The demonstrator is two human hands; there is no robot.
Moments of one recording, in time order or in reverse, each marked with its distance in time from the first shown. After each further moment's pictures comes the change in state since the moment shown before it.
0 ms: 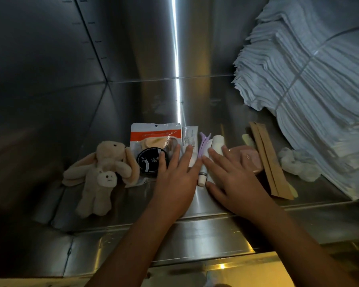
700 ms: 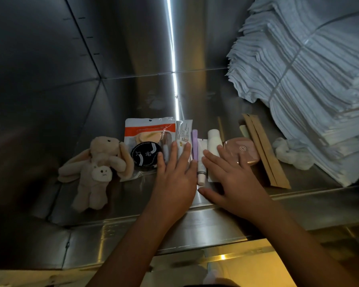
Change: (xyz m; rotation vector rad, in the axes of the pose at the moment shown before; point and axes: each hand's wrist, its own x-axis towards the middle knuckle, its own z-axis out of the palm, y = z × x) left_hand -0.012 0.017 -0.009 -0.006 -0.041 0.025; right_hand -0.019 -0.001 0.002 0.044 0.033 -0.030
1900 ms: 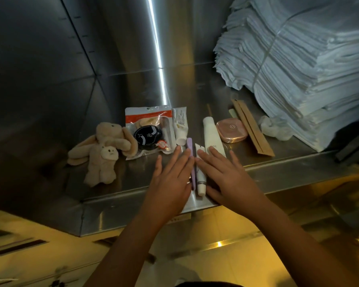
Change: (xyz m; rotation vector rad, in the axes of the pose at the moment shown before) left_hand -0.064 -0.004 0.006 -0.150 0.136 0.134; right_hand -0.052 -0.031 0.017 -0.028 0.198 -0.098
